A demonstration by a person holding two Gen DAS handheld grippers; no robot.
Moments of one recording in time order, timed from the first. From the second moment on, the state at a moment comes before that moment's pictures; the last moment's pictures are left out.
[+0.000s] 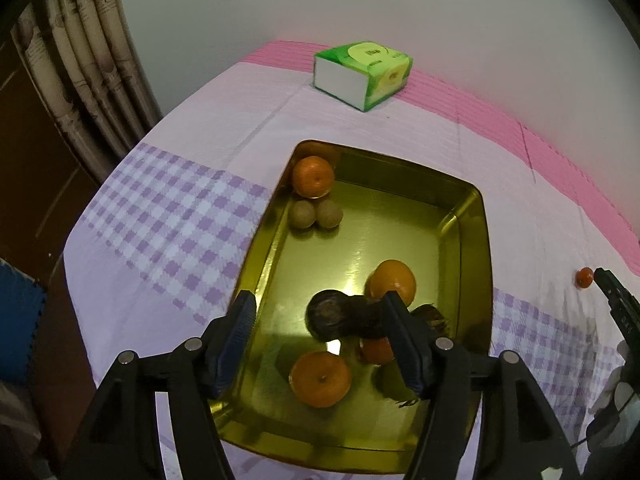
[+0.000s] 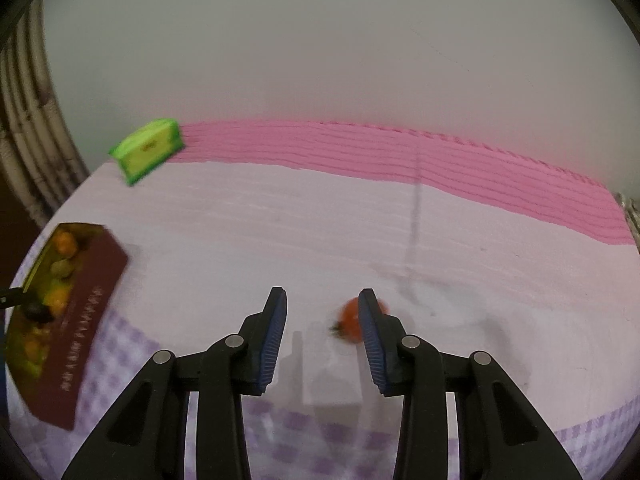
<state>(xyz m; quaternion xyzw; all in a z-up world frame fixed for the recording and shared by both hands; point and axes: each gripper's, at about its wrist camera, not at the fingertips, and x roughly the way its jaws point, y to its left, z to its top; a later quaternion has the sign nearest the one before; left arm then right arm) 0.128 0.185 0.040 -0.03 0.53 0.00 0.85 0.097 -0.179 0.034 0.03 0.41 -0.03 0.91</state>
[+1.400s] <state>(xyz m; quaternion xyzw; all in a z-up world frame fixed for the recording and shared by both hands) 0.127 0.216 0.035 -0.06 0.53 0.03 0.85 0.128 -0.169 0.003 0.00 0.43 -0.05 0.90</state>
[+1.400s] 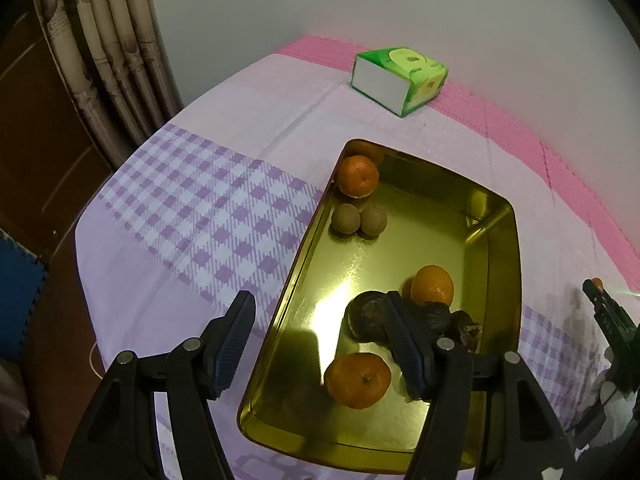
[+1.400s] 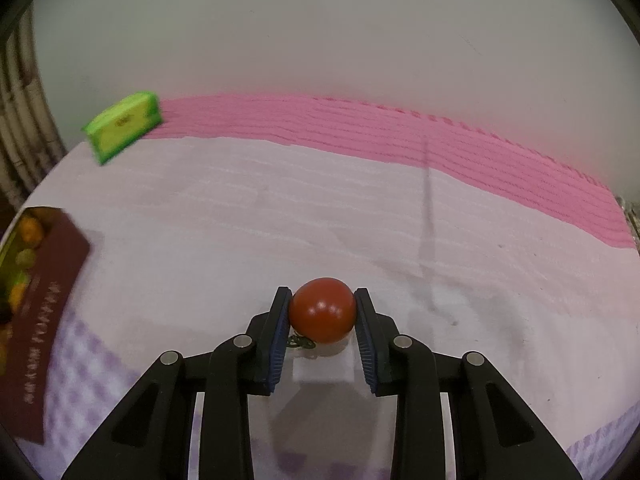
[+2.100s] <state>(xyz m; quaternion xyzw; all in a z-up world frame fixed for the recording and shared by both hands) 0.102 0.250 0.058 -0.07 0.51 0.07 0.85 0.109 0.049 0.038 -0.06 0.42 0.20 0.88</state>
